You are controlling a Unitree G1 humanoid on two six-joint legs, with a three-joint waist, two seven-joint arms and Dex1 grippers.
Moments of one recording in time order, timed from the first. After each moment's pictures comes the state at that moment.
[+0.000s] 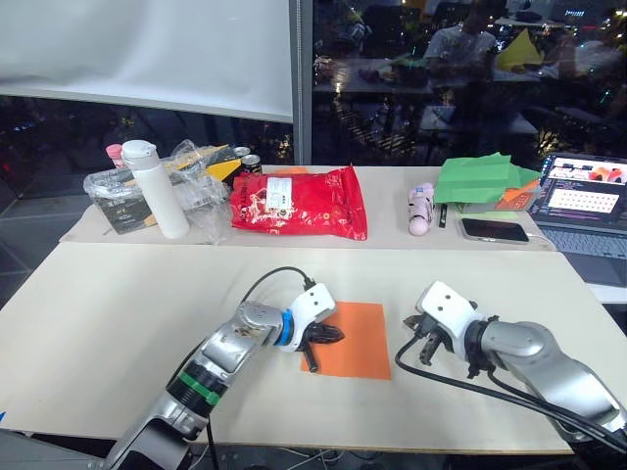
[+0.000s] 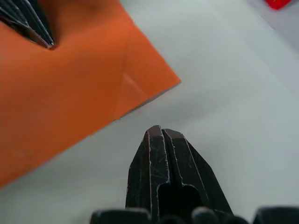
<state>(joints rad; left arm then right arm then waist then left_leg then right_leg) -0.57 0.35 -0.45 0.08 -0.16 0.65 -0.86 -0.20 -0.87 0.15 -0.45 0.15 0.68 0.62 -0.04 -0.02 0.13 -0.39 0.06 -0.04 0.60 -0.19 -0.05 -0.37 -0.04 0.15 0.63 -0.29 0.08</state>
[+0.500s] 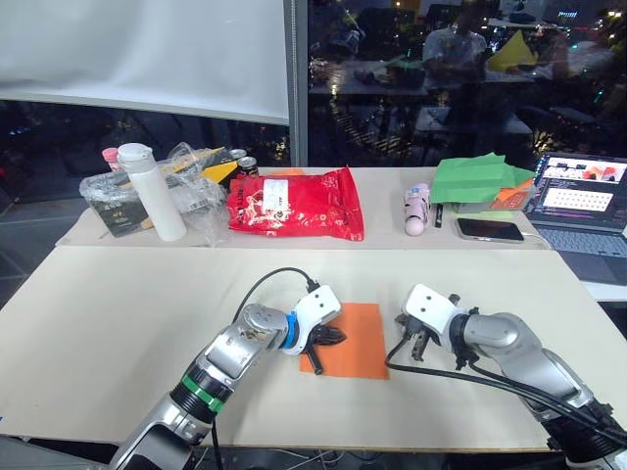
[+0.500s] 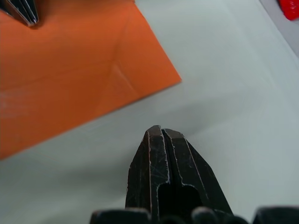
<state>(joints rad) -0.54 0.34 -0.45 -0.01 -0.14 0.74 -0.80 -0.31 -0.77 0.28 -0.21 0.00 0.51 0.70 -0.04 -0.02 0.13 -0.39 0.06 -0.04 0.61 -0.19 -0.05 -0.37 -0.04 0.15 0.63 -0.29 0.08</state>
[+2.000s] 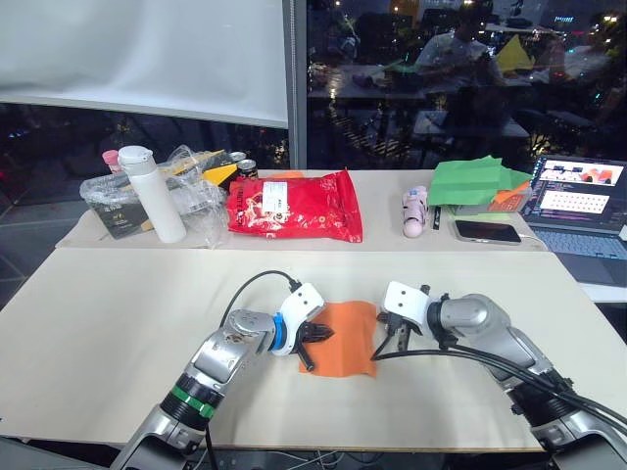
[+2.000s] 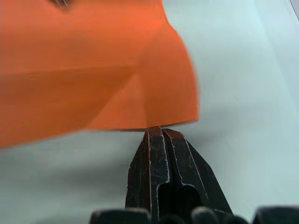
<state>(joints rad) -0.48 0.34 -0.37 -0.01 -0.16 0.74 -0.76 -0.47 -0.64 0.33 0.02 -0.06 0.35 0.92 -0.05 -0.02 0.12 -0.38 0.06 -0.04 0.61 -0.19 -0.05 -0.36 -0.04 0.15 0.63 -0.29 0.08</state>
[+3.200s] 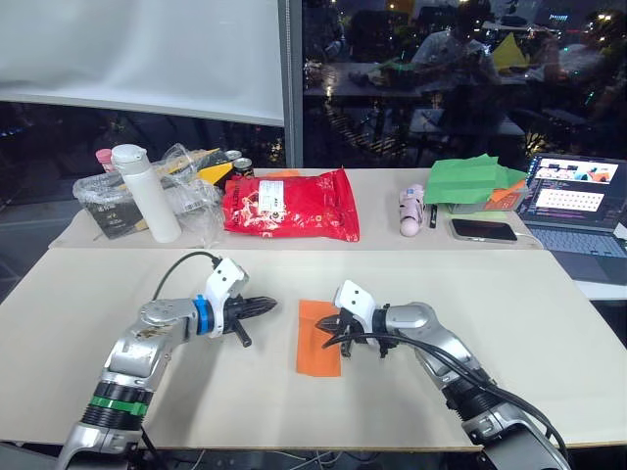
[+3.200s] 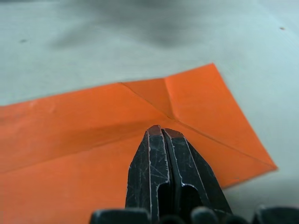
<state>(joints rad) -0.40 0.53 -0.08 0.00 -0.32 0.54 -0.95 -0.51 -0.35 0.36 0.16 0.01 0.34 0.90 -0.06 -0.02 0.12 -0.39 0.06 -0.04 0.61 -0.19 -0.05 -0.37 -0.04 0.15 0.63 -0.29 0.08</state>
